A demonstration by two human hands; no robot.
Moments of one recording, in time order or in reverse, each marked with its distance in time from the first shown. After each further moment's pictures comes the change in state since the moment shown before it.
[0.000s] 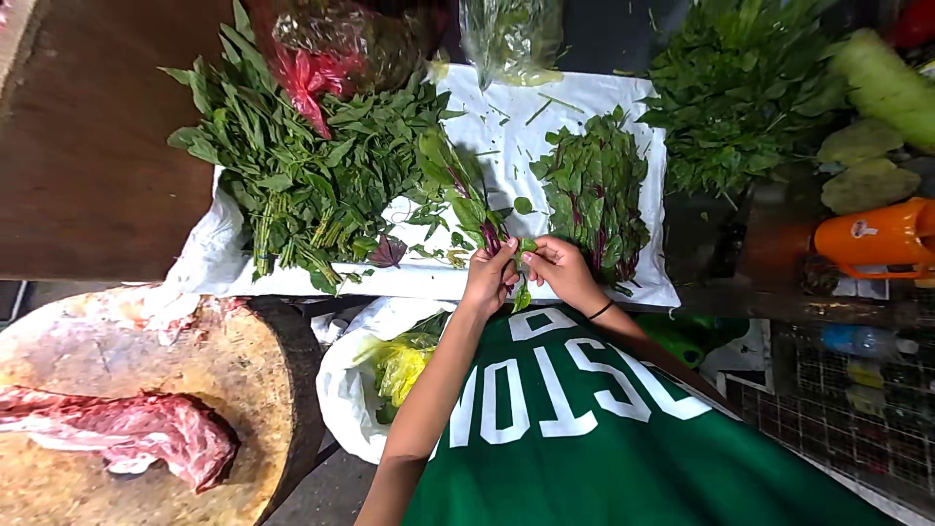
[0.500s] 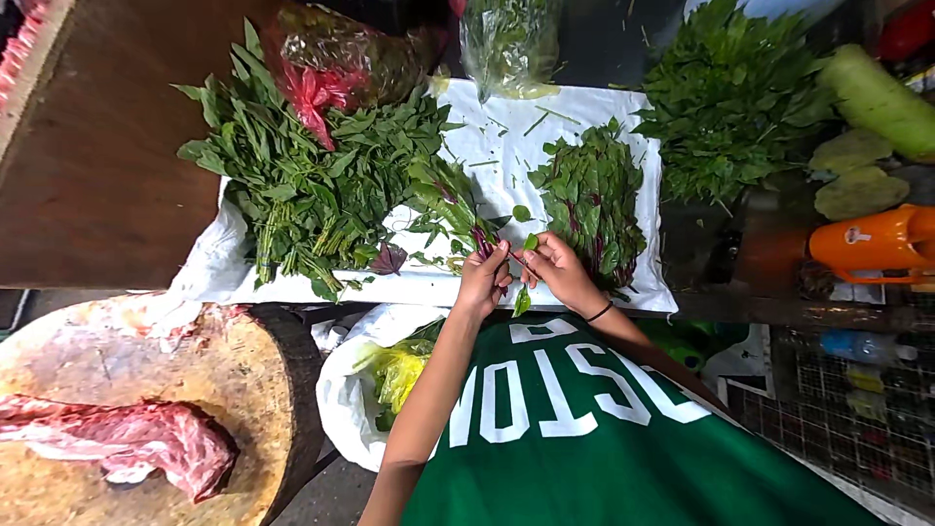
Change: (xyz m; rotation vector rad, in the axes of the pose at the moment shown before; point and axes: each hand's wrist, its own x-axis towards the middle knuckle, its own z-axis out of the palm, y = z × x) left_hand 0.004 0.009 -0.006 -0.007 -0.004 -0.006; right_hand 0.009 -0.003 -0.001 0.152 -0.071 0.002
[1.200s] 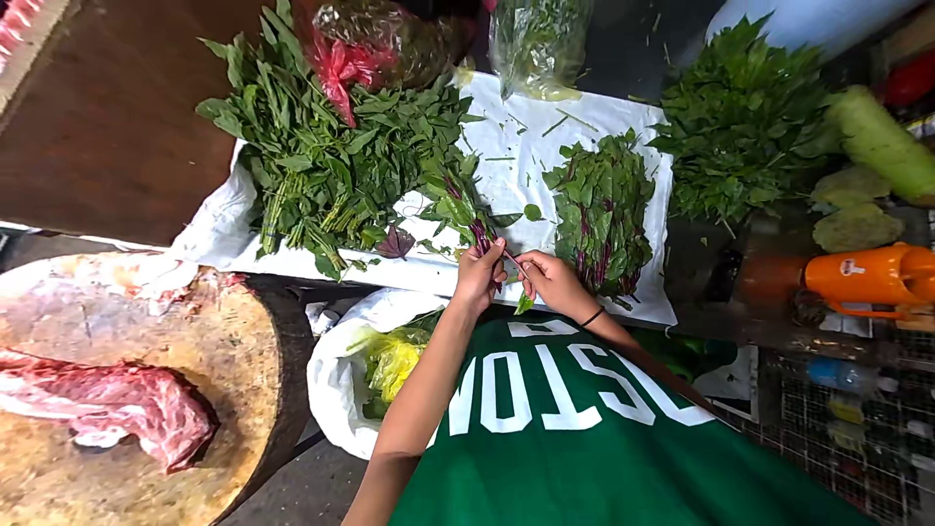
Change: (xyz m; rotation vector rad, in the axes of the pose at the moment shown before) left_hand -0.007 0.003 -0.015 0.050 0.156 0.060; right_hand 0.003 0.018 0.020 -0.347 -0.092 0.104
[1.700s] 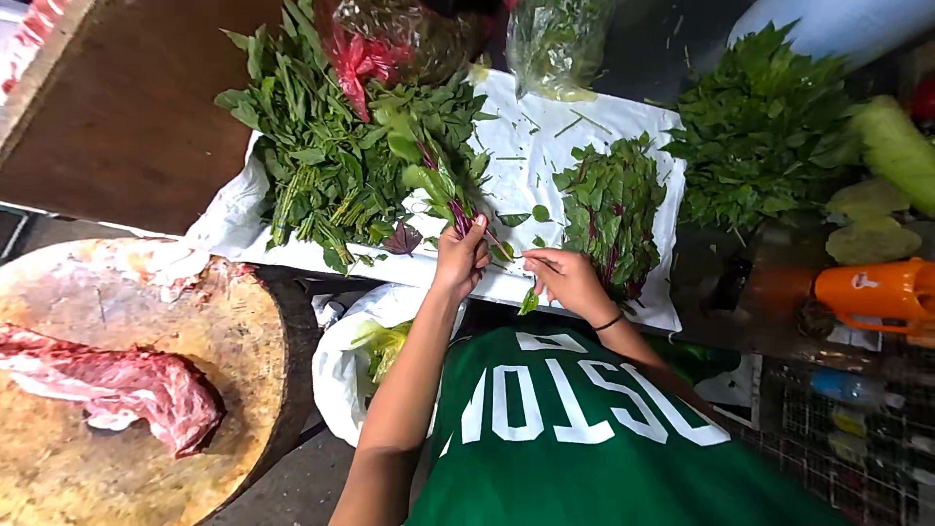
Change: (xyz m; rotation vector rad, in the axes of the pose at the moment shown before) left_hand 0.002 0.051 -0.013 0.046 -0.021 0.144; right_hand -0.006 -0.036 -0.014 -0.090 0.045 -0.004
